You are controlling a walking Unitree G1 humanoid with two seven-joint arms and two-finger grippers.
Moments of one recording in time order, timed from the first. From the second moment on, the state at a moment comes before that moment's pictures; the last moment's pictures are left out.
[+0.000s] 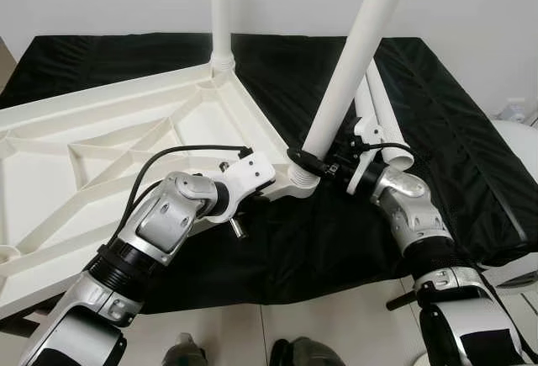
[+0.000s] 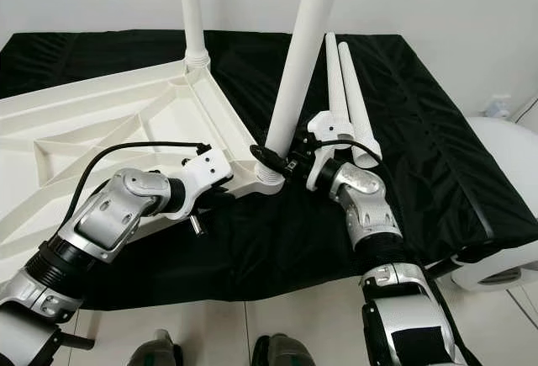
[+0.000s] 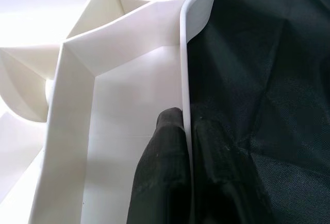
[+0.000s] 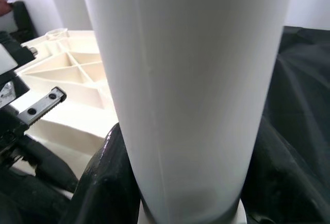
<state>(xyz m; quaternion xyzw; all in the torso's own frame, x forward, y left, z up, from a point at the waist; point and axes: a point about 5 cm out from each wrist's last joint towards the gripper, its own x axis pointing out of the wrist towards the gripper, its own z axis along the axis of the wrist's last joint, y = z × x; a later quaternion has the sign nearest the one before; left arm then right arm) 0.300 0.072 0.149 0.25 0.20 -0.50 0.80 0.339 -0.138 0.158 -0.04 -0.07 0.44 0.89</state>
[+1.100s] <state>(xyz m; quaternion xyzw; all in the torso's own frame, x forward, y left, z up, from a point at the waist) 0.301 0.075 0.148 0.25 0.20 -0.49 0.81 0.320 -0.107 0.155 -0.01 -0.09 0.30 0.95</state>
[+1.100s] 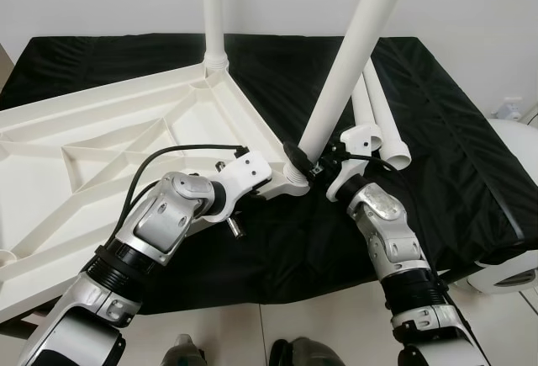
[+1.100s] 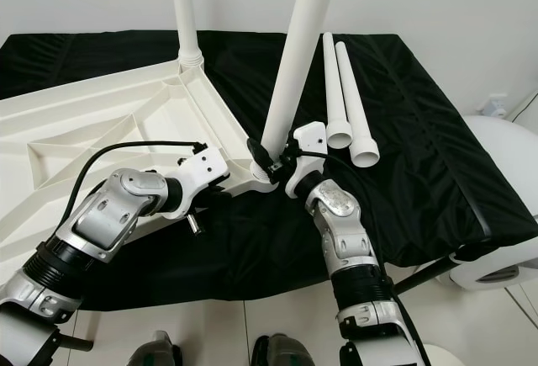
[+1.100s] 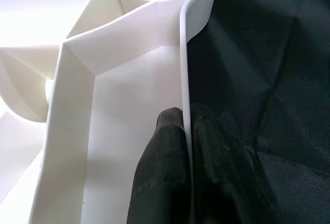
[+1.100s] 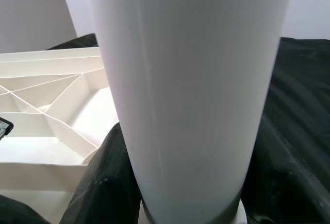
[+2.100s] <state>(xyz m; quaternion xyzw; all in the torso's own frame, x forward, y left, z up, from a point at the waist) 0.302 0.076 0.148 0.26 0.20 -0.49 0.81 0.319 -0.082 0.154 0.01 -0.08 0.18 0.98</state>
